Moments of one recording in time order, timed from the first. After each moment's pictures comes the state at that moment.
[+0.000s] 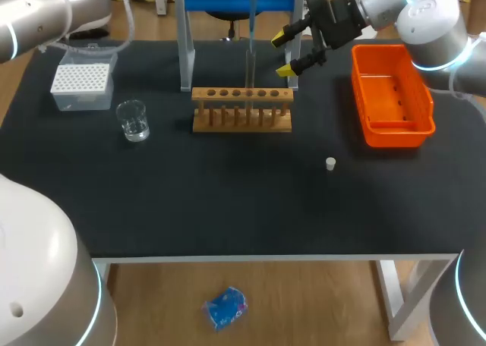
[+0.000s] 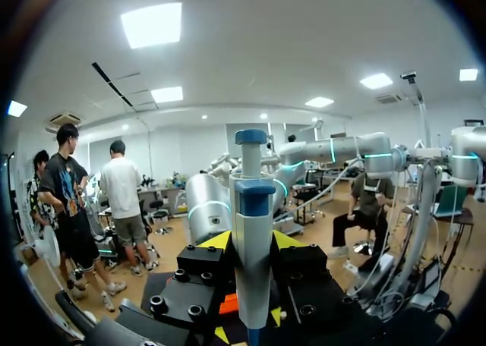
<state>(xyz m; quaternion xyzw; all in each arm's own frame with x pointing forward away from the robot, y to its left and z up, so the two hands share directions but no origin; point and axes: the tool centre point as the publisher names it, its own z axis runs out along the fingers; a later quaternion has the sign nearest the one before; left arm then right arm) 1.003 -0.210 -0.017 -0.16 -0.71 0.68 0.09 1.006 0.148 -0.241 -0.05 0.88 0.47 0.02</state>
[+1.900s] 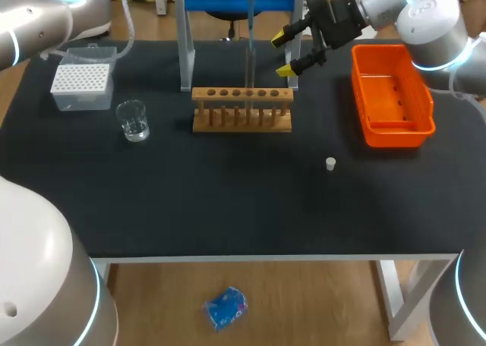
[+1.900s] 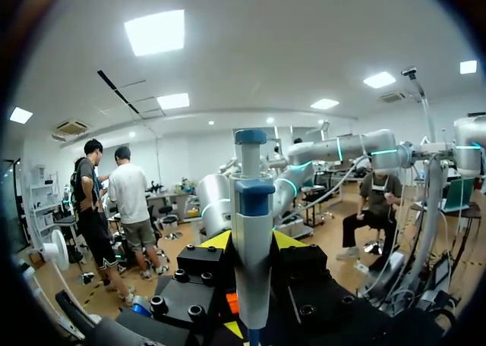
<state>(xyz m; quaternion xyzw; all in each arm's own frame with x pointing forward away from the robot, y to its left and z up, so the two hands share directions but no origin) 1.021 -0.202 -0.024 -0.16 -0.70 0.69 0.06 1.006 0.148 -0.241 -0.05 0.88 0.47 0.02</state>
